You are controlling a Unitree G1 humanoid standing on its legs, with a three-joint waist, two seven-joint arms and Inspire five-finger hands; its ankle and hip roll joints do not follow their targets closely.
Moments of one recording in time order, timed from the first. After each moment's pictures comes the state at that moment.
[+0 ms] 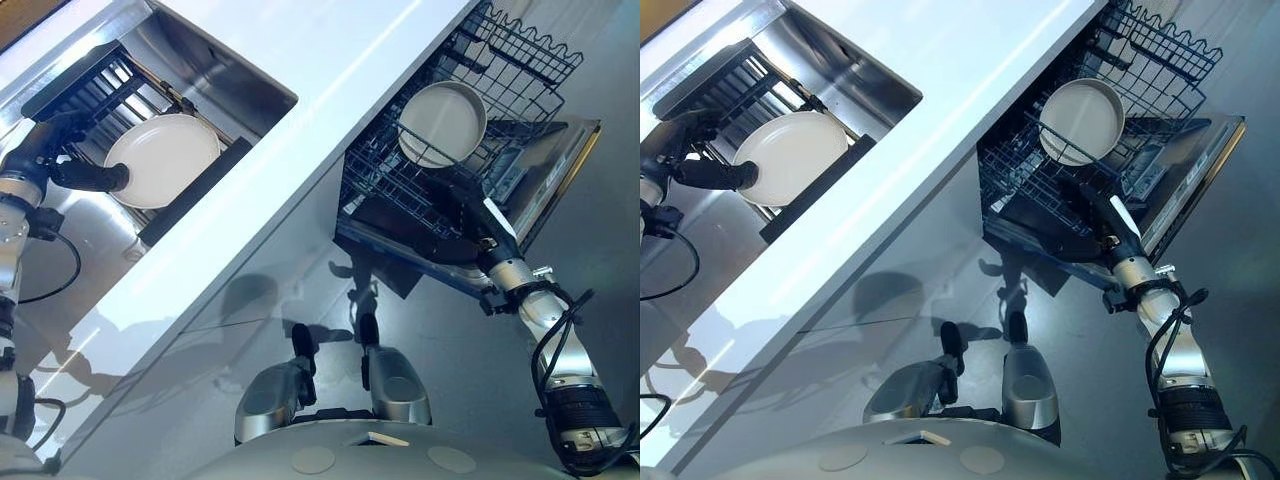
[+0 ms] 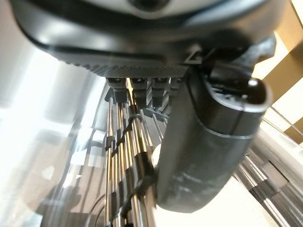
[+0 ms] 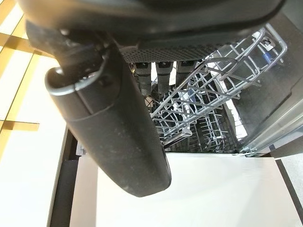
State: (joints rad) left arm -0.36 1.03 0.06 0.60 -0.12 -0.05 -0.16; right arm 0.03 -0.54 -0.03 0.13 0.21 -0.16 0.23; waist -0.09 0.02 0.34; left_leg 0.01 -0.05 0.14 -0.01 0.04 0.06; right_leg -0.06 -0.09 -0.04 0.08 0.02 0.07
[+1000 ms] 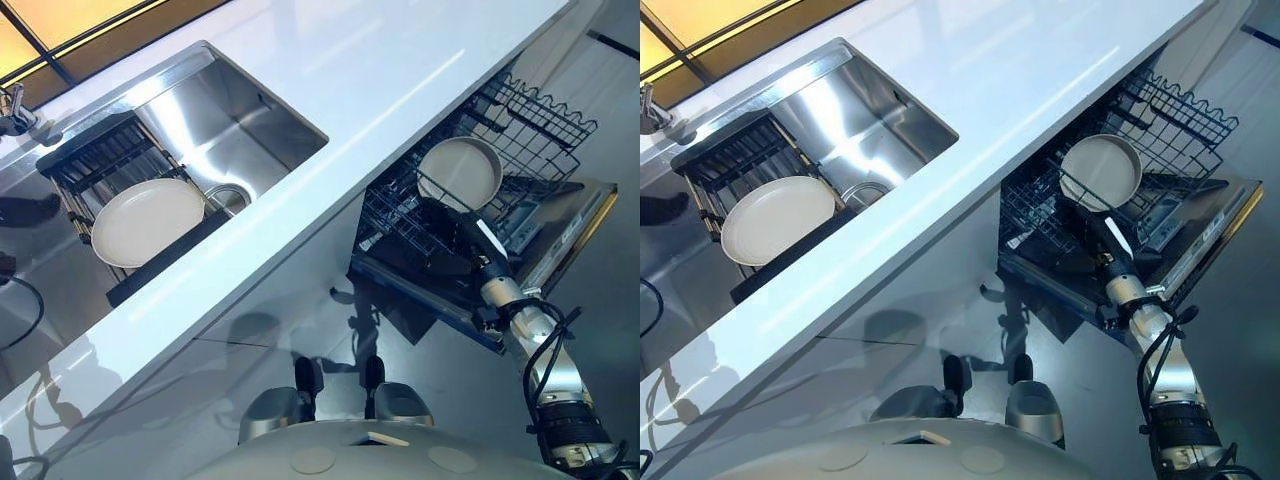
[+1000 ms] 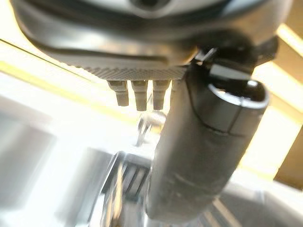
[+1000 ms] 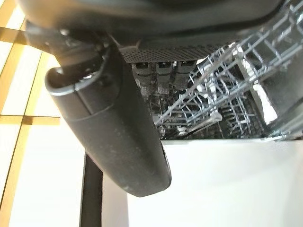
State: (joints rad) left arm -0.08 1.03 0.31 0.51 -0.01 -0.14 0.08; right arm 0.11 -0.46 -0.02 0.13 0.25 -0.11 0.22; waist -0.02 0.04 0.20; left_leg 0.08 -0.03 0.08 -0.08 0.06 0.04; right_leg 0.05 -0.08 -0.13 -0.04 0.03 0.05
